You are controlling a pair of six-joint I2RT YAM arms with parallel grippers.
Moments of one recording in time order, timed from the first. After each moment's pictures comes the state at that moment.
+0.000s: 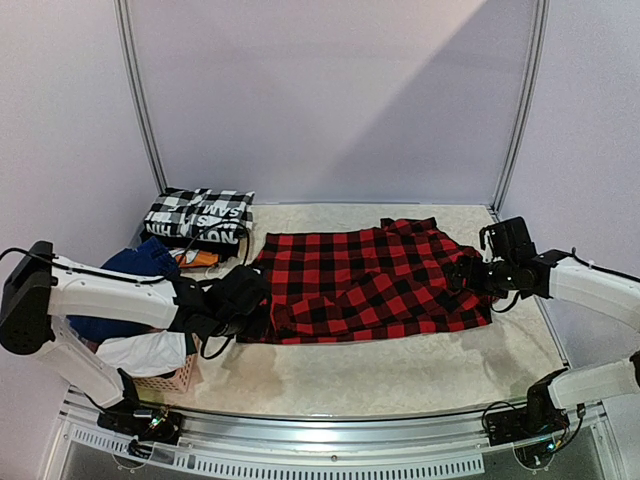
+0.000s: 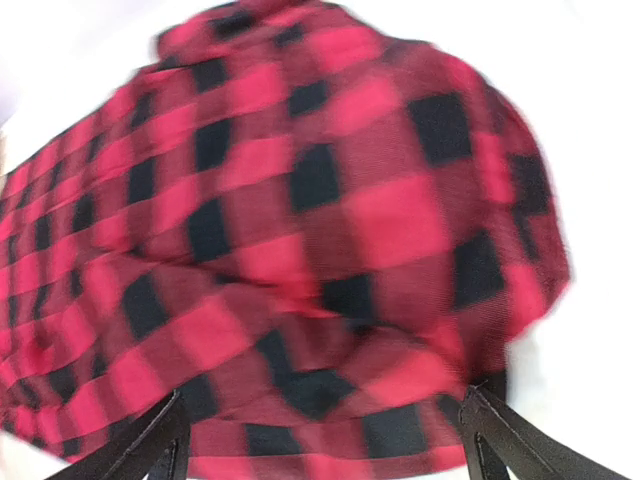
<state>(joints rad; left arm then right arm) -0.96 1.47 0.75 -0.29 -0.48 -0.59 0.34 1.21 0.71 -0.34 0.08 0.53</state>
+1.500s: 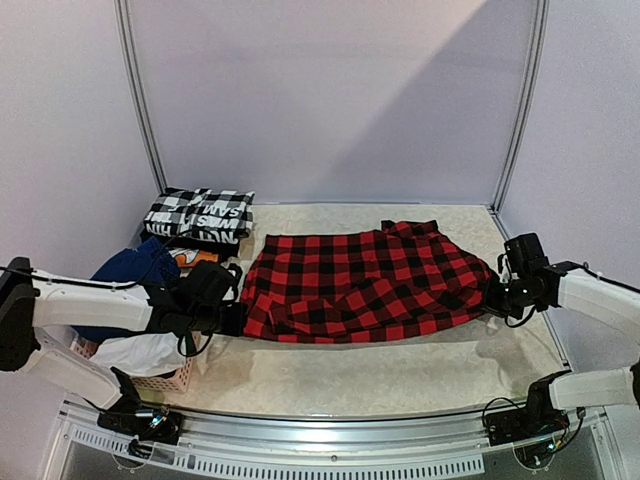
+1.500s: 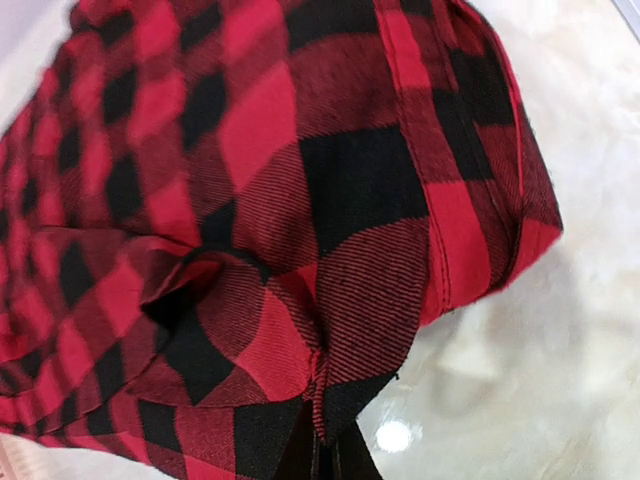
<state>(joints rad) -0.78 1.34 0.58 -0.17 -0.20 -0.57 0.20 1.16 0.62 -0.48 0.00 0.57</state>
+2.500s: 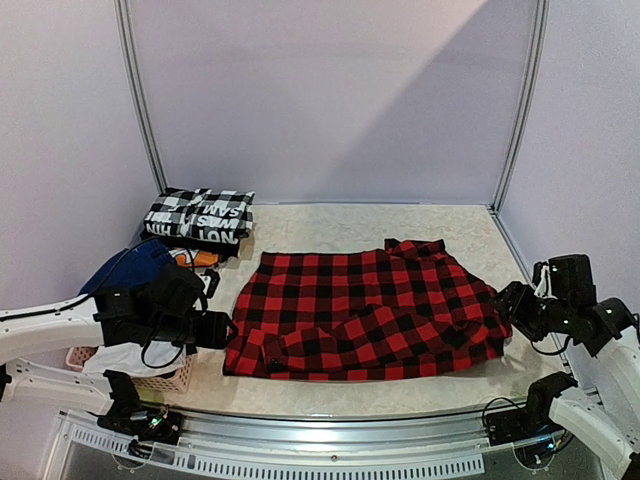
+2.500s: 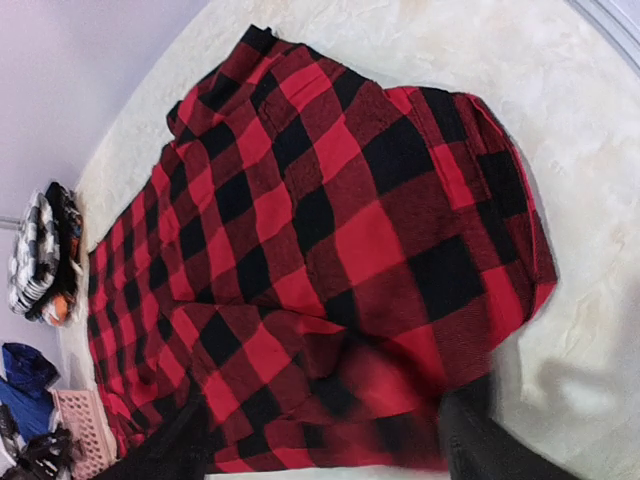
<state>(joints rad) -0.87 0.96 0.56 -0.52 -0.17 -0.67 0.20 0.56 0.55 -0.78 -0.09 0.81</state>
